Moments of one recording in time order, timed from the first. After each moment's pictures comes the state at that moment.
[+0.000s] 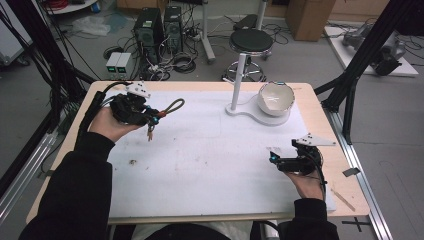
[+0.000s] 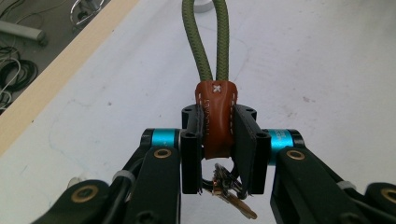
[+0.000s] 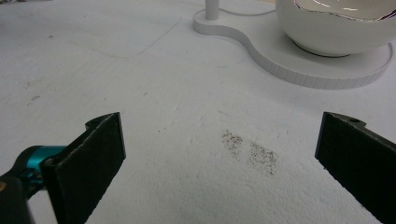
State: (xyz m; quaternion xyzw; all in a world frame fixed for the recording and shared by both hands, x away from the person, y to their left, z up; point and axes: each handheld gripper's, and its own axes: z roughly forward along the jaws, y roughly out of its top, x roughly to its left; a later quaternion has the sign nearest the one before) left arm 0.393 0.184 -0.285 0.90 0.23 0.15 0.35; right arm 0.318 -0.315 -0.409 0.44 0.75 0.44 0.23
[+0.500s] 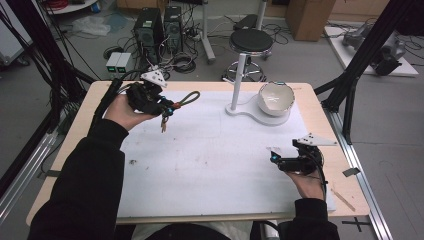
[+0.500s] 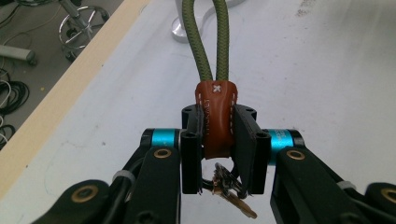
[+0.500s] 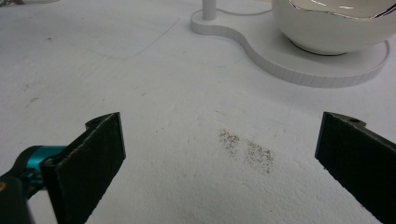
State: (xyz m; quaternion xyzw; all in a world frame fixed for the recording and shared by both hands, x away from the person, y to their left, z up) left arm 0.412 0.145 -0.262 0.91 0.20 0.14 0.35; right arm 0.318 -0.318 -0.409 0.45 0.75 0.44 0.22
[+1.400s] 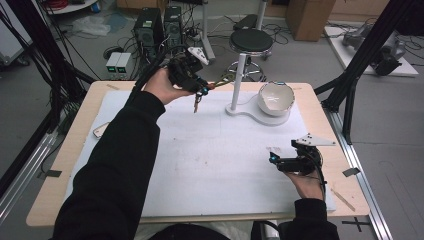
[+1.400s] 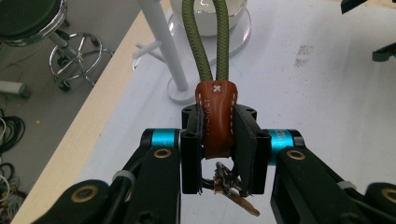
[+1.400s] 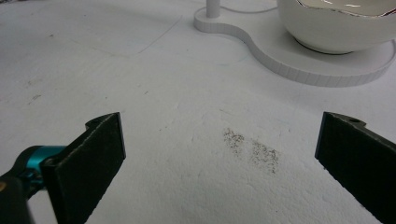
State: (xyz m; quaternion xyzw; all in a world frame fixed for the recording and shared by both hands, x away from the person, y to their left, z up) left arm 0.466 0.054 -0.229 0.91 0.15 0.13 0.35; right arm 0.318 -0.315 -0.409 0.45 0.75 0.44 0.22
